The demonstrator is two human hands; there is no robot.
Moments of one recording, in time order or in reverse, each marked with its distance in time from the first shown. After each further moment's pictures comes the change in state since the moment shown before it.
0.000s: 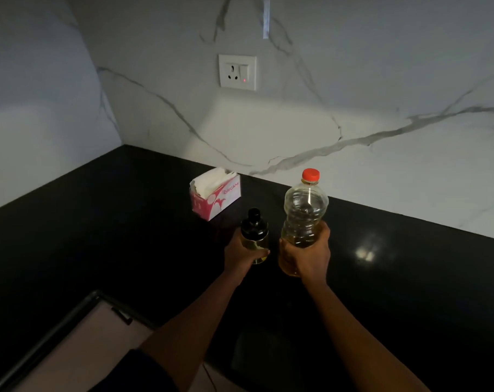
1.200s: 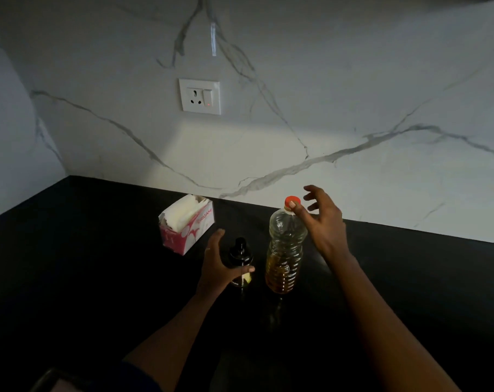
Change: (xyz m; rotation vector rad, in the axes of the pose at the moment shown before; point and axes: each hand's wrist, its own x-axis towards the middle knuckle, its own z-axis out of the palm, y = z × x) left_hand 0.058 0.001 -0.020 0.191 -0.151 0.360; right_hand 0.048 -0.097 -0.034 -0.346 0.063 -0.304
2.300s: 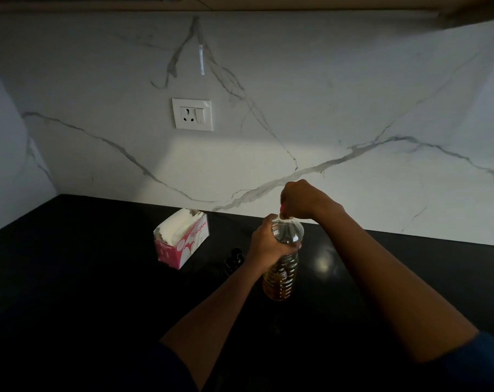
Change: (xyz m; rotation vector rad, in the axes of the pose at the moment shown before) left_hand 0.022 0.120 0.048 -0.020 -0.244 0.051; right_hand 0.062 -0.060 -0.008 -0.747 -0.491 -0.054
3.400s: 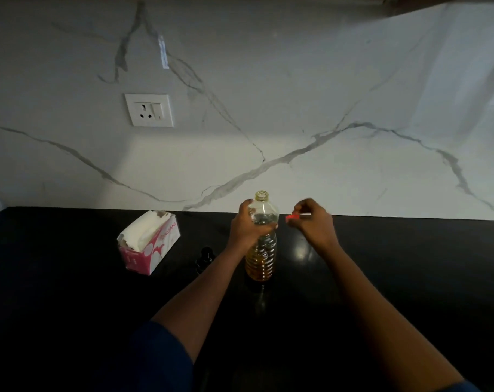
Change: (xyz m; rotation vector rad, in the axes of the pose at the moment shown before) left_hand 0.032 0.002 0.022 -0.084 0.019 0.028; right_hand -0.050 0.092 0.076 0.905 0.455 0.245
